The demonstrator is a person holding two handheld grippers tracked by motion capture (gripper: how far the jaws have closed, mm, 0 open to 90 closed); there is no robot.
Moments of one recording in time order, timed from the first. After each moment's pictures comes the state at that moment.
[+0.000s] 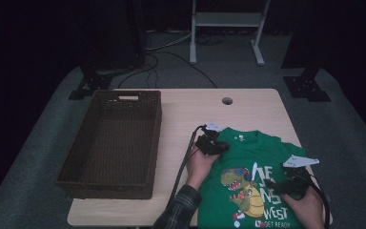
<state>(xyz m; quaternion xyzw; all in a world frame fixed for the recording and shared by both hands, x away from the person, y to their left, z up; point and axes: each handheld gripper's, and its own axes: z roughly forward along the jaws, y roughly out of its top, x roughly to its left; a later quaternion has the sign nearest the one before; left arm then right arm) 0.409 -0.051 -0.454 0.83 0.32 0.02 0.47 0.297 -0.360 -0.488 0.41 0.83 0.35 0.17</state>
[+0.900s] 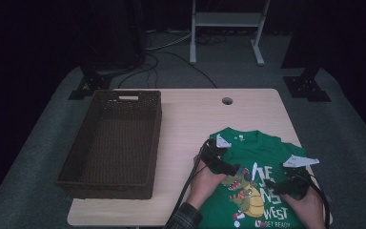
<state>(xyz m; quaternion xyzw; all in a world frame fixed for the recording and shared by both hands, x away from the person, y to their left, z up) 0.357 -0.072 -0.462 0.85 0.31 0.07 0.42 0.297 -0.360 -0.488 0.41 0.83 0.35 0.17</state>
